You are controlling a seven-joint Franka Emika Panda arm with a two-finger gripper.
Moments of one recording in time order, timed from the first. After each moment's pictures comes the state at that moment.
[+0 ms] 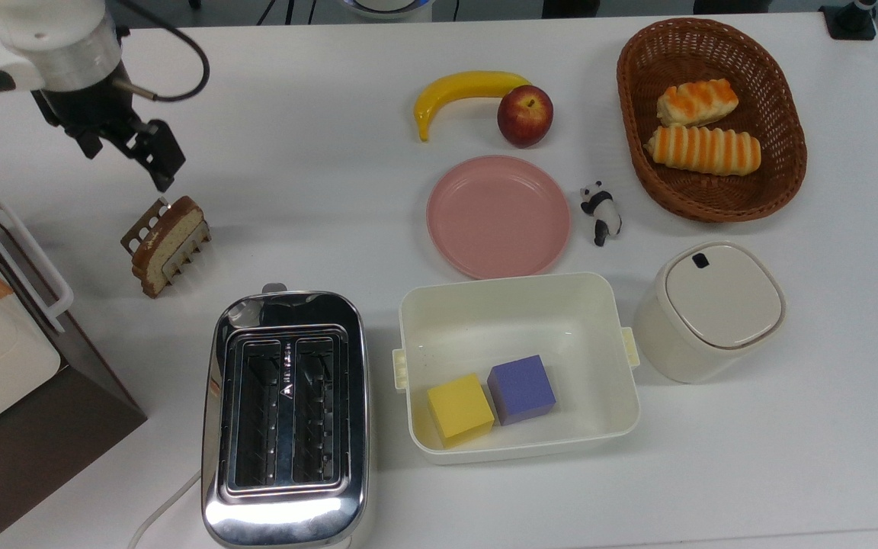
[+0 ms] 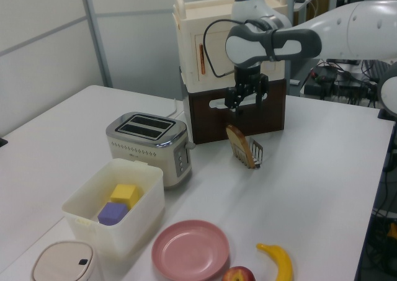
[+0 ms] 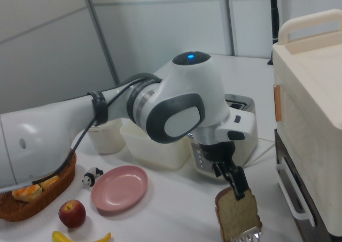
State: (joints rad) arm -0.17 0.37 -0.20 -1.45 0.01 1.90 0.09
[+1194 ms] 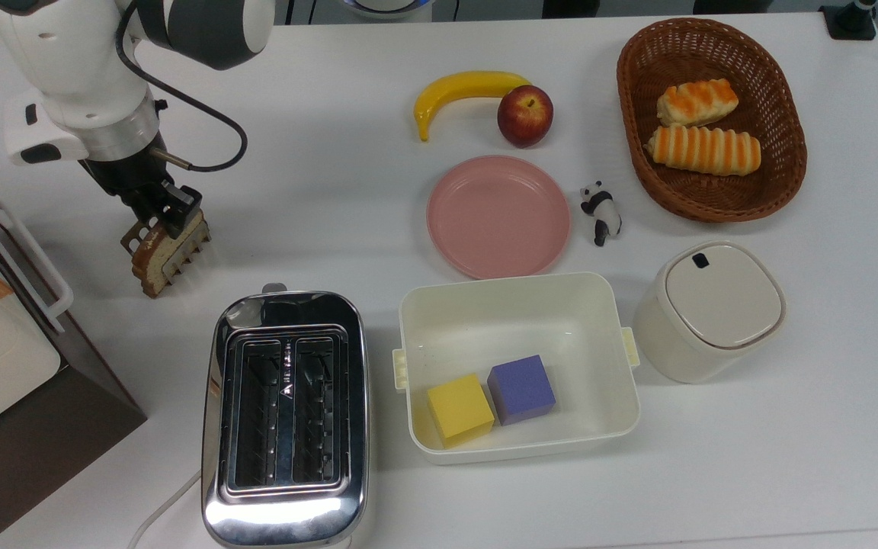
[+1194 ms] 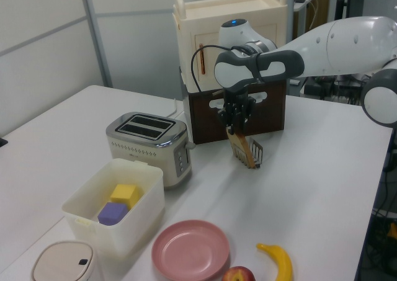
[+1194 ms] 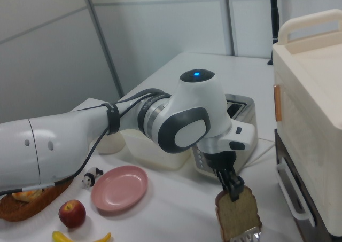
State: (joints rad) arm -0.15 0.46 -0.18 -1.45 0.01 1.97 0.14
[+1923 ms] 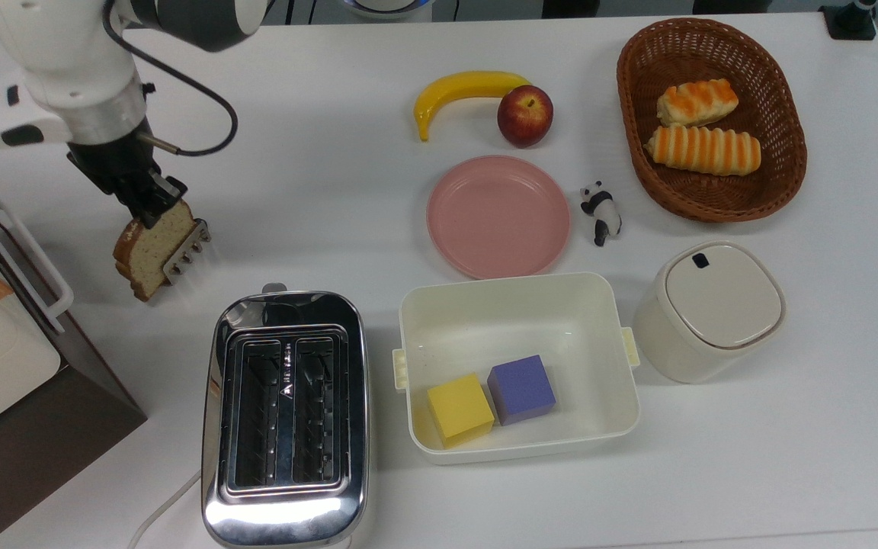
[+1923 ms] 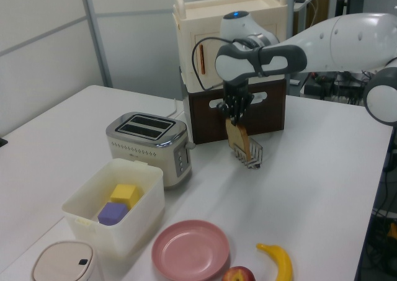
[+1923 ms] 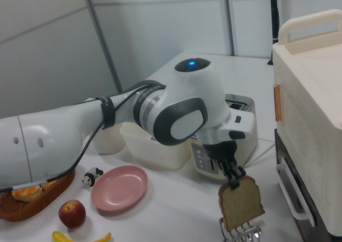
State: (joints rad) arm -0.15 0.43 -0.19 -1.43 0.01 1.98 0.12
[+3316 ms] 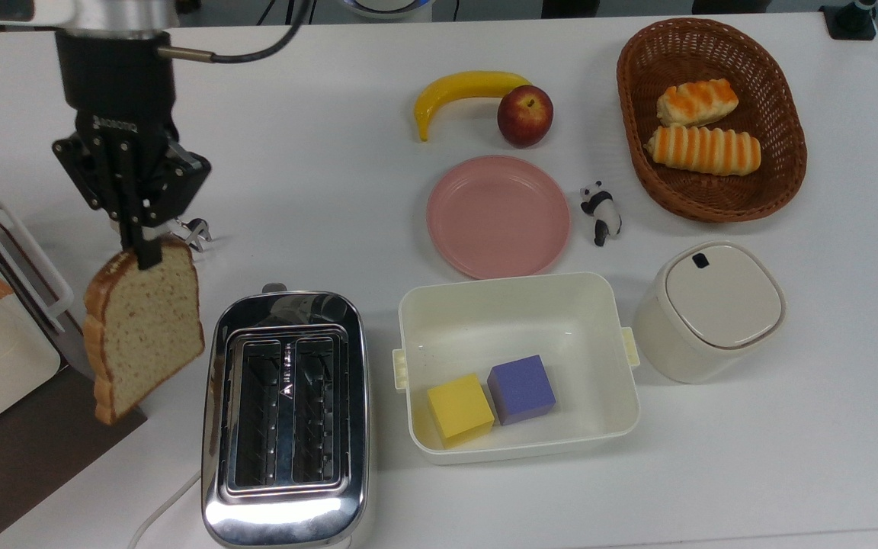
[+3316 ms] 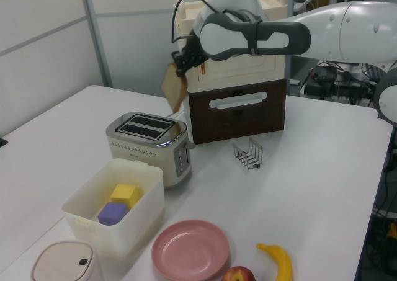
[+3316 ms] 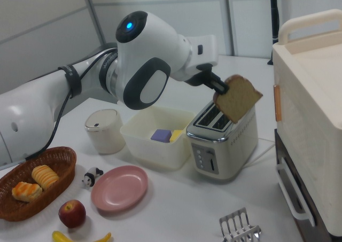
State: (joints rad) arm -0.07 0.38 -0.13 -1.34 0.17 2.44 0.13
